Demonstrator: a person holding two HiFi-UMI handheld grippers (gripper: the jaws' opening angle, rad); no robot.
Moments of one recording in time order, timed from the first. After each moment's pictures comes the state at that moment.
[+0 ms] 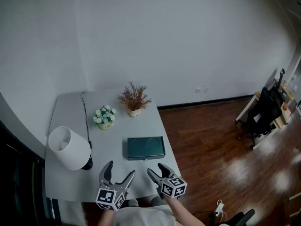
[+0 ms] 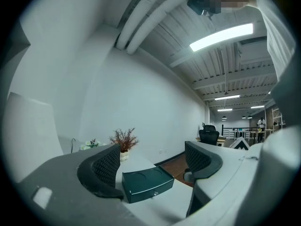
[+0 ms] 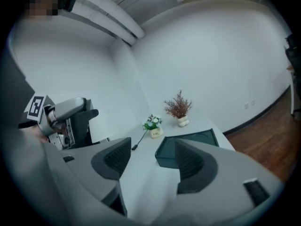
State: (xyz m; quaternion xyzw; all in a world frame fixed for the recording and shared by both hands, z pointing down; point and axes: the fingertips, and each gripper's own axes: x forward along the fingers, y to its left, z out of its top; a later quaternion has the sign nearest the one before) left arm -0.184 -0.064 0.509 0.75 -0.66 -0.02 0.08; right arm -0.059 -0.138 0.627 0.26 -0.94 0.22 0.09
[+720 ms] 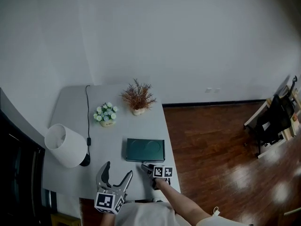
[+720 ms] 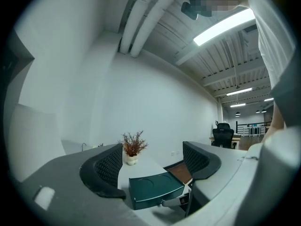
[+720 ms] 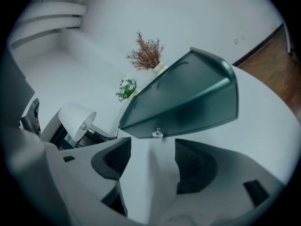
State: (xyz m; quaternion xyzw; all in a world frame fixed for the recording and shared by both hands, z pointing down) left arm -0.174 -0.088 0.497 0.69 -0.72 -0.01 0.06; right arm -0.096 -0.204 0.815 0.19 -0.84 0.46 0.23
